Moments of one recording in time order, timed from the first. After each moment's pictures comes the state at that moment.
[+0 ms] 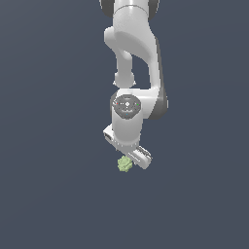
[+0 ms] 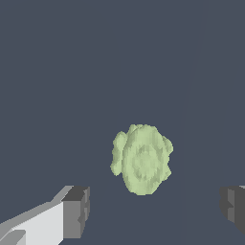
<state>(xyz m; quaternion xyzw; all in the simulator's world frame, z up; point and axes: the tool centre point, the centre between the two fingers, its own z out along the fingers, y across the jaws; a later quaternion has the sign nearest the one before) 0.073 0.009 0.108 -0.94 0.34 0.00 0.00</state>
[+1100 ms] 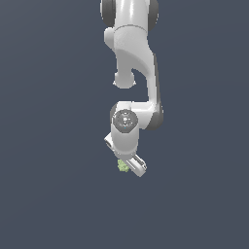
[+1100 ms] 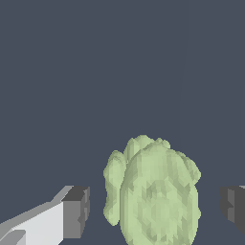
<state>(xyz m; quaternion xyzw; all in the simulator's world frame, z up) 0.079 0.002 0.060 -0.92 0.39 0.00 0.00</state>
